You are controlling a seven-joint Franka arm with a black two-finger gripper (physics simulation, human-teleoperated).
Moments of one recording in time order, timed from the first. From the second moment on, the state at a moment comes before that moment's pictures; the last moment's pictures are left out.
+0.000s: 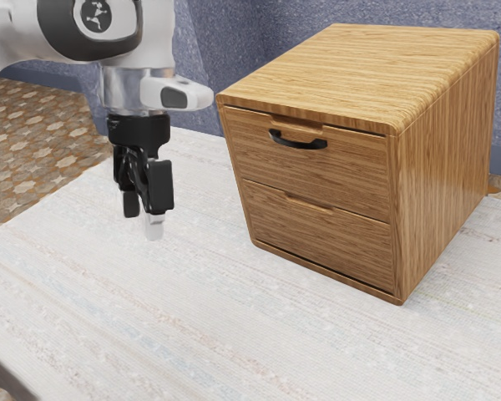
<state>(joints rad) -0.14 0.12 0.16 -1.21 -0.03 0.97 0.34</state>
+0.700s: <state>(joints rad) 0.04 0.04 -0.11 -1.29 0.07 1.46 1.02</state>
